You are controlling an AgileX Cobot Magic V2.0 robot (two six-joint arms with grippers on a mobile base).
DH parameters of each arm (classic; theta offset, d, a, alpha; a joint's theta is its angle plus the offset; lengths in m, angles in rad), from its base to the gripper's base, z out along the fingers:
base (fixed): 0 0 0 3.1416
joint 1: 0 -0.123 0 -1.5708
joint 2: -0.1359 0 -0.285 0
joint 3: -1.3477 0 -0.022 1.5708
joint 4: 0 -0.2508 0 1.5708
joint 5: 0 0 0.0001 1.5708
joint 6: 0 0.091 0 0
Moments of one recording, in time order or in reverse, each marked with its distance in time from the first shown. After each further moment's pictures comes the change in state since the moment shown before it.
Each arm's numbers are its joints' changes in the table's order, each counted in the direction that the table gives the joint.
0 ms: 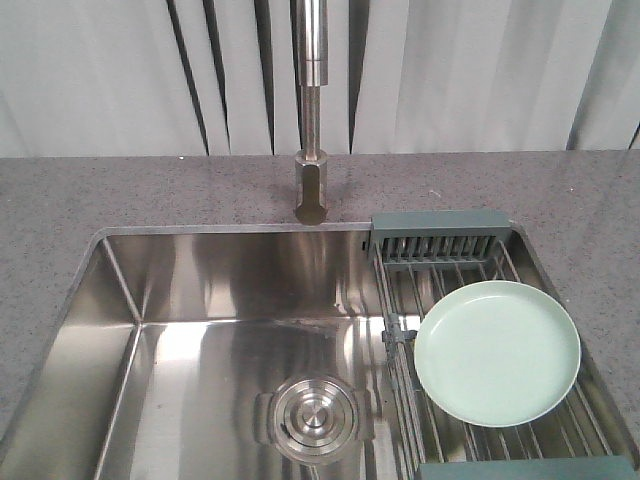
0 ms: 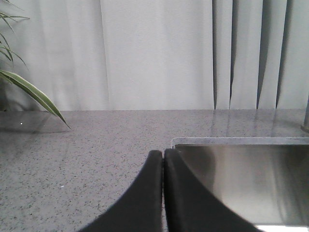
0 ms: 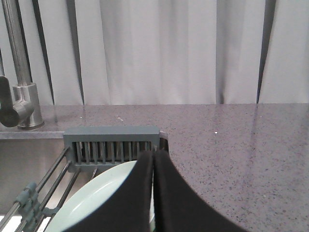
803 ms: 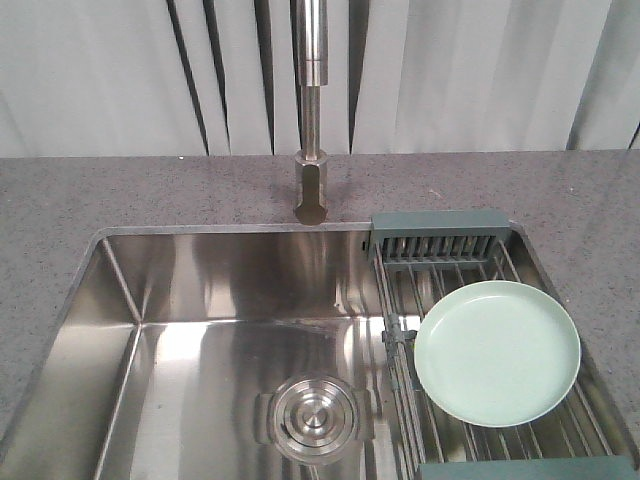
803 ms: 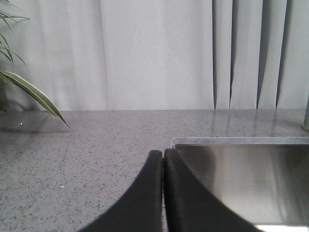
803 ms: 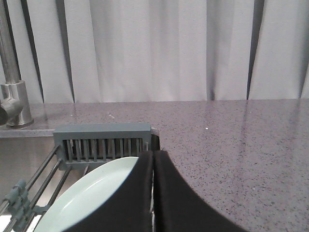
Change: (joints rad) left arm 0.000 0.000 0.000 0.000 0.001 0.000; right arm 0.028 0.019 -0.003 0.000 0.030 0.000
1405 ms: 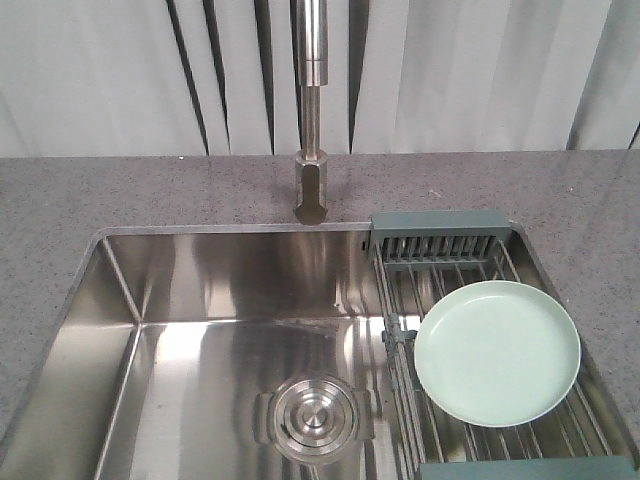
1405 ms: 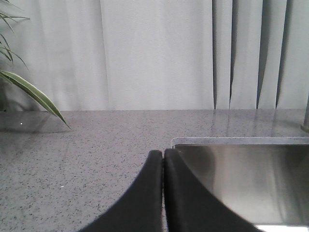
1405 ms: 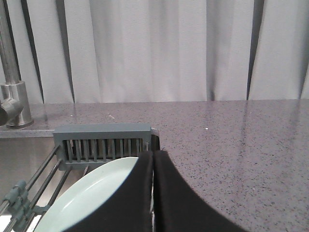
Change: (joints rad) left arm 0.000 0.000 0.000 0.000 0.000 0.000; right arm 0.000 0.000 0.000 0.000 0.000 0.000
